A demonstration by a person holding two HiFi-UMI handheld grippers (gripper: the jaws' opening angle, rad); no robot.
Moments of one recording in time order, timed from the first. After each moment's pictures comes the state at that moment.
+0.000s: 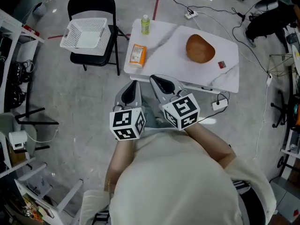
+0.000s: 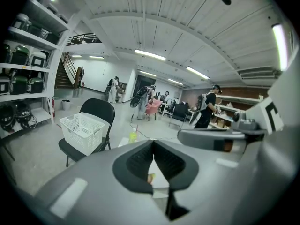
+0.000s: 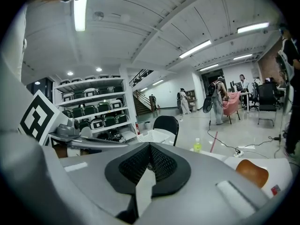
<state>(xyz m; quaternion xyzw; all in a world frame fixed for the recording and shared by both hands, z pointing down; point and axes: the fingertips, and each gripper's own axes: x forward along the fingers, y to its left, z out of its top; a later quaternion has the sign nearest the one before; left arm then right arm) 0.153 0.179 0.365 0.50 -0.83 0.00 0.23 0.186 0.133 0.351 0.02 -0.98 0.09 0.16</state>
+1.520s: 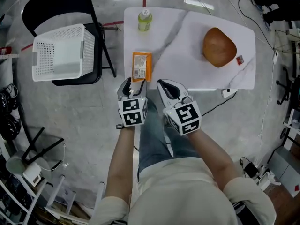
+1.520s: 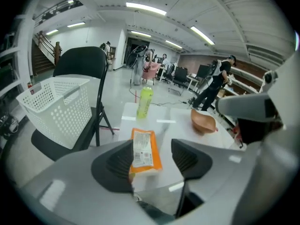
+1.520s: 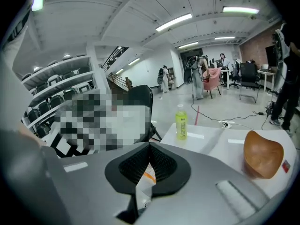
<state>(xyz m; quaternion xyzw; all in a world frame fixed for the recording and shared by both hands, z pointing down) -0.038 0.055 0.650 0.53 -0.74 0.14 0.39 0.028 0.013 0.565 0.13 -0.93 0.16 0.29</state>
